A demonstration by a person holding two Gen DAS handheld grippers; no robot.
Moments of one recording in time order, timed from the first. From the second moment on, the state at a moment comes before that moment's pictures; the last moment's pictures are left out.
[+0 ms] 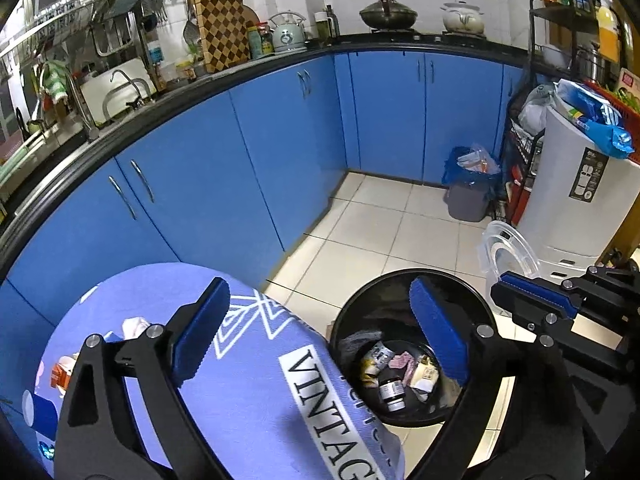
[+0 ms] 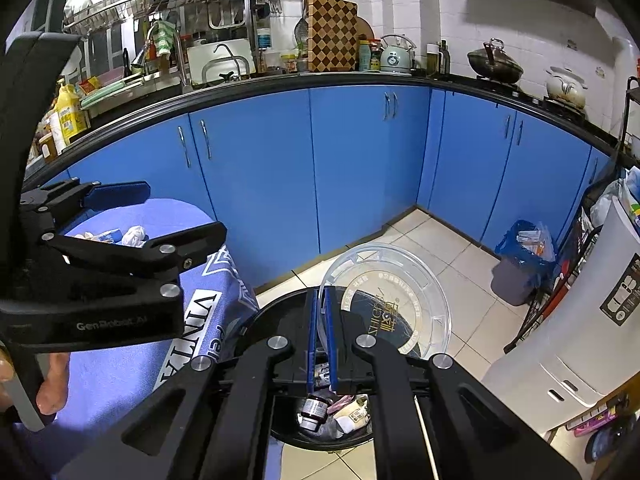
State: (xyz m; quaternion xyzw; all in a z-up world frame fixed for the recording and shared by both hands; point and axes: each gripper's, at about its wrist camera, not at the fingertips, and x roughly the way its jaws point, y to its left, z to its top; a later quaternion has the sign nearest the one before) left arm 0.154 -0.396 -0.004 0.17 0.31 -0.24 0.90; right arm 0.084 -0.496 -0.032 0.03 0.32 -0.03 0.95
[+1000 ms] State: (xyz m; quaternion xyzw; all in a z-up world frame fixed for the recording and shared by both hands) left arm 0.176 -0.359 0.020 0.14 0.28 -0.19 0.93; right arm 0.109 -0.490 -0.028 0.03 0.30 -0.05 0.95
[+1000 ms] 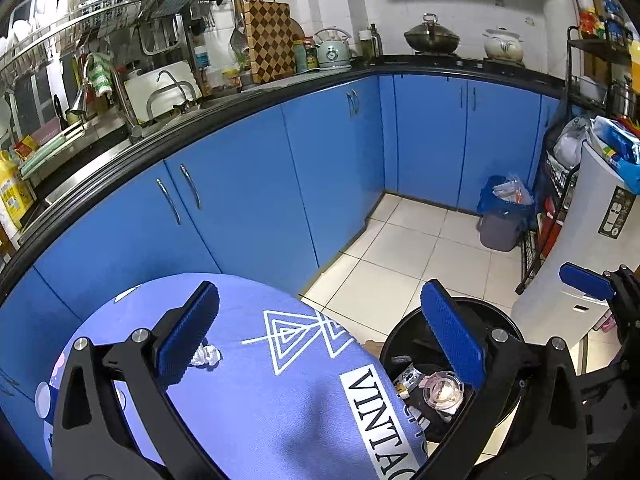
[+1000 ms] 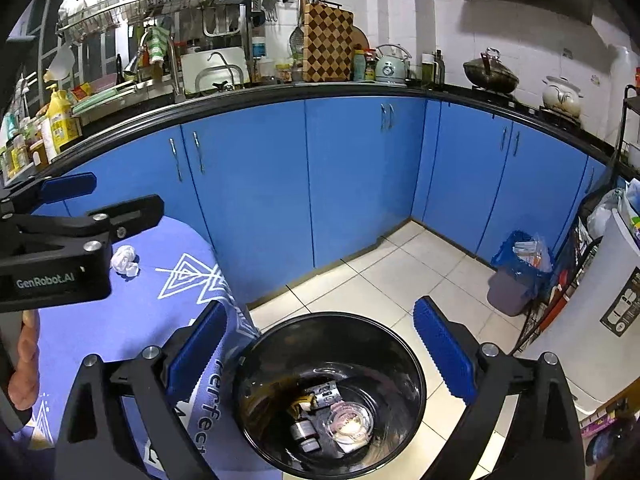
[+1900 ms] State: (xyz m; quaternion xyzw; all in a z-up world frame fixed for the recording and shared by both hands) left arm 0.163 -0.293 0.034 0.10 0.28 -0.16 0.94; right arm 0.107 -0.443 -0.006 0.00 0.30 -0.03 0.95
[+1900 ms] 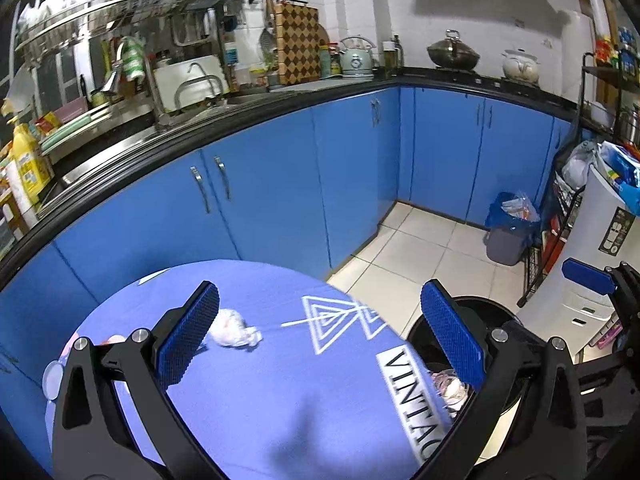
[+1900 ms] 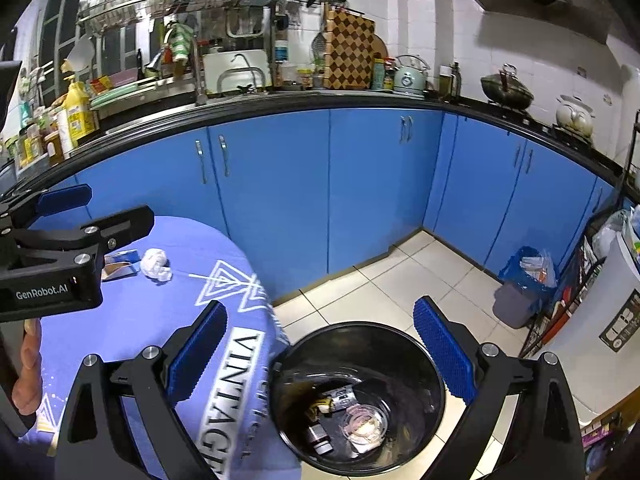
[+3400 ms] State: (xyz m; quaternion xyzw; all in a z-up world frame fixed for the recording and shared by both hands) left arm 0.143 0.066 -0.084 -0.02 0.42 0.02 0.91; right arm 0.189 -0.108 -0.077 -0.12 0.39 0.20 0.89
